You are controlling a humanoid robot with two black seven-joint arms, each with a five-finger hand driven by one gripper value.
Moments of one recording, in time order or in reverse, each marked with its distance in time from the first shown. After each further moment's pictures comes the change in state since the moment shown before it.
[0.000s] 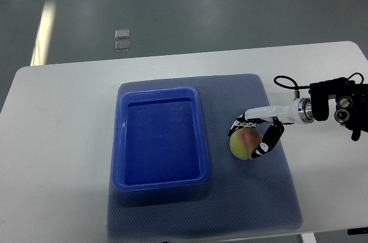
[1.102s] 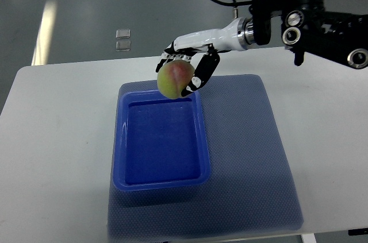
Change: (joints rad) left arm 0.000 0.000 0.000 -0.007 0.000 0.000 0.018; right arm 0.457 0.328 -0.041 -0.171 0.134 0.042 -0.011
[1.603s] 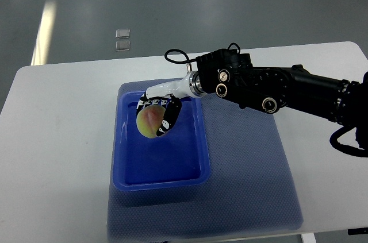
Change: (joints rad) left arm 0.000 0.000 0.000 0.005 -0.002 0.000 -0.001; right arm -0.145 0.318 -0.083 -0.312 -0.091 -0.051 0.003
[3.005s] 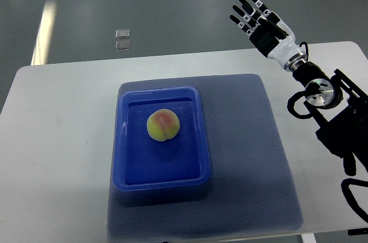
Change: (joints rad) left arm 0.000 0.000 0.001 0.006 0.000 0.000 0.002; right arm -0.551 -0.114 1.119 -0.079 0.876 -0.002 0.102
